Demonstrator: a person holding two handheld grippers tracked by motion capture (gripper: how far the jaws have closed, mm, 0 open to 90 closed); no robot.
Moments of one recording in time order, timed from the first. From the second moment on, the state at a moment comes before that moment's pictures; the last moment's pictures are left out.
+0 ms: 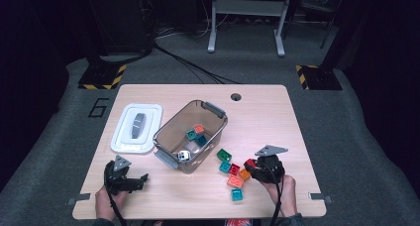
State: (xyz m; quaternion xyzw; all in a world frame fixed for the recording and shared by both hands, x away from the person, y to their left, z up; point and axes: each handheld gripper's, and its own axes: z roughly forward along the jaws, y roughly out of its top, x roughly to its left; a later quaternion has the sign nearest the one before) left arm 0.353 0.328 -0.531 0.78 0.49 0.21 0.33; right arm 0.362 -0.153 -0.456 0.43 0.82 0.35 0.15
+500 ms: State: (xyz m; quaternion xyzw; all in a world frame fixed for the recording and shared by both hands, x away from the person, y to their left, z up) left arm 0.353 0.329 -0.531 0.78 0.49 0.21 0.33; right arm 0.397 -0.126 -0.434 0.41 0.83 0.35 0.16
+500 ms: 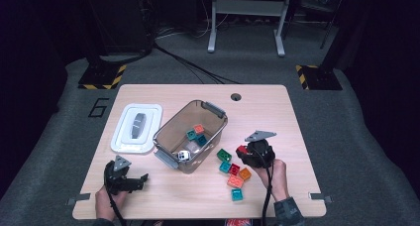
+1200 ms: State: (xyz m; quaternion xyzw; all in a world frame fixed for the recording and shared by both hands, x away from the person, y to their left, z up) left arm 0.353 0.329 -0.531 0.78 0.49 0.21 0.33; right arm 0.437 -0.107 -0.408 0.41 0.83 0.35 0.18
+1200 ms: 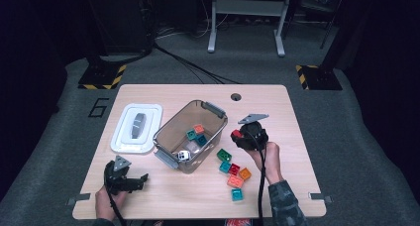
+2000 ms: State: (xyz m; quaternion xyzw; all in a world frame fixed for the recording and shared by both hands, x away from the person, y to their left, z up) left arm 0.353 0.328 -0.532 0.78 0.49 0.22 0.33; right arm 0.472 -0.070 -0.365 0.36 0.84 0.36 0.20
